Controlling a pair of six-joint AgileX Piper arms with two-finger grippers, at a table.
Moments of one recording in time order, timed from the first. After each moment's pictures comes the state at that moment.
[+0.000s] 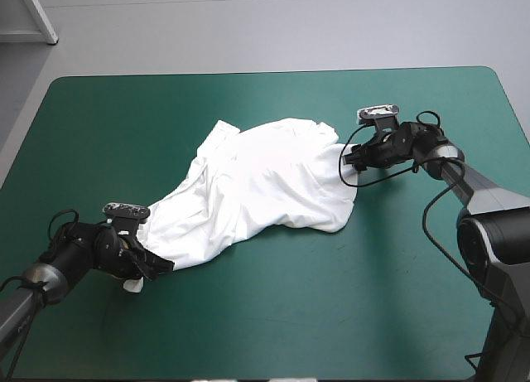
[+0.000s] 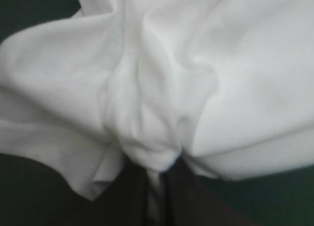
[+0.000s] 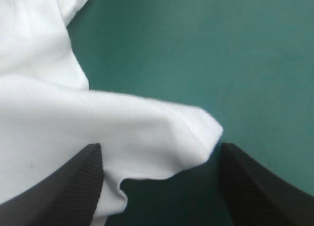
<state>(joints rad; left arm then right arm) -0.16 1.29 -0.64 0.00 0.70 0.01 0.16 1.96 -1.43 0.25 0.51 -0.27</state>
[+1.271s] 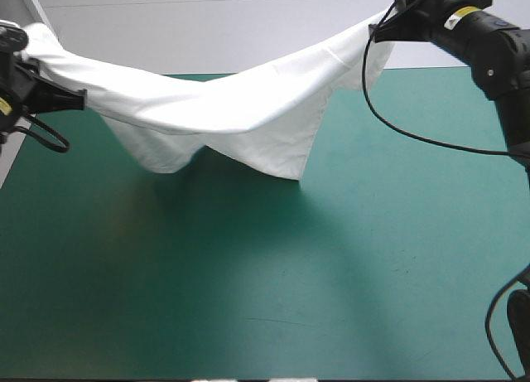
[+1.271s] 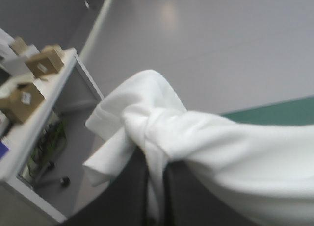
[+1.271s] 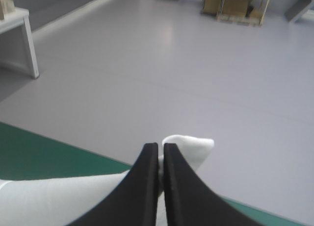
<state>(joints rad) -0.16 1.18 -1.68 0.39 0.84 0.03 0.17 1.58 -2.04 0.17 0.69 -0.24</state>
